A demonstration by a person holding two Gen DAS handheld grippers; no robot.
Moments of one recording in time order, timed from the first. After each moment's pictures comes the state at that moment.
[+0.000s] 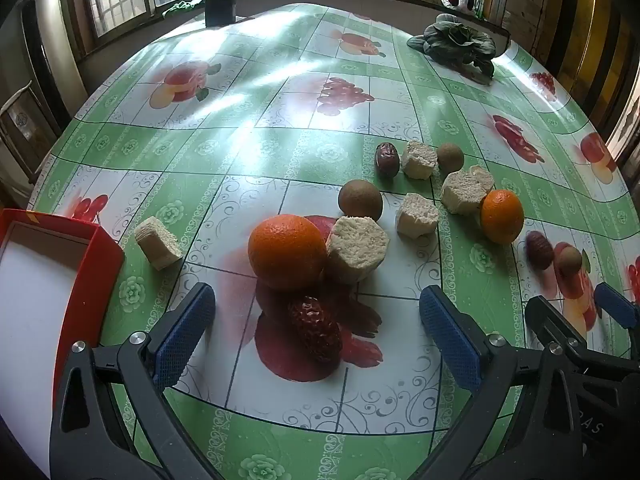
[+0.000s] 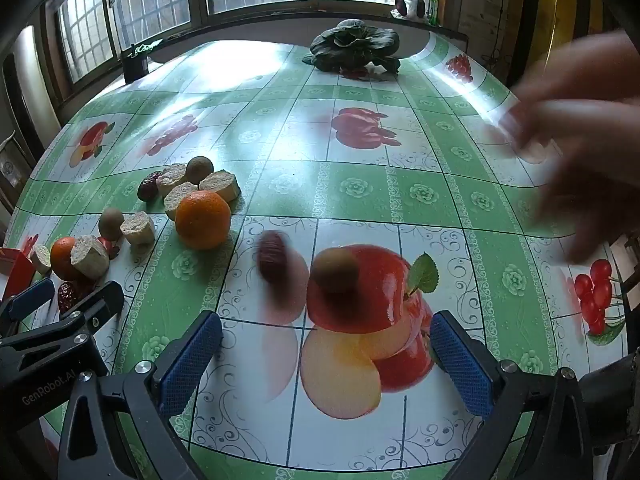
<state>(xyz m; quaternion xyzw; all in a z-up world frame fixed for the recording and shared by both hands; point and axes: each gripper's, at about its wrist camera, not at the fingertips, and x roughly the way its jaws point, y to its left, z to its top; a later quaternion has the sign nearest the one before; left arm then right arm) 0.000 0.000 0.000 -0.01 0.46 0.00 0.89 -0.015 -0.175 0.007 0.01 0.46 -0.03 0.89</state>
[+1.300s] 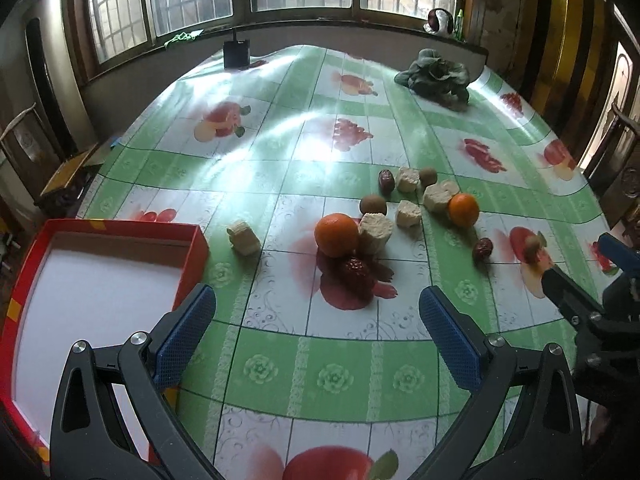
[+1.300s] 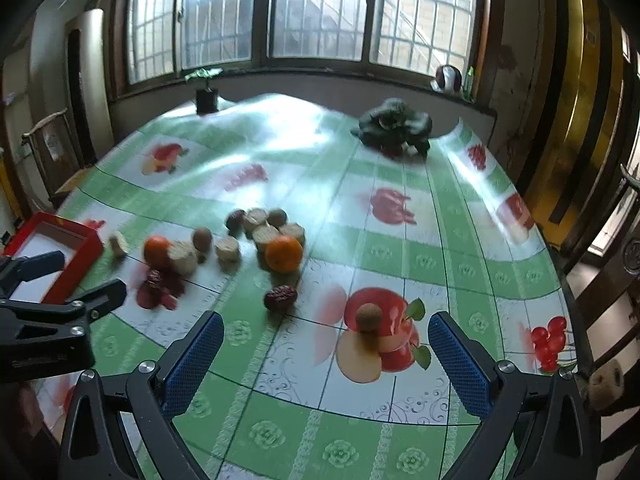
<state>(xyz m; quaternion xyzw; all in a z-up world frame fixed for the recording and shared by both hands) -0.068 0.040 0.056 0.00 0.41 -0.02 0.91 -0.085 -0.151 0.070 -0.05 0.35 0.04 0.93</state>
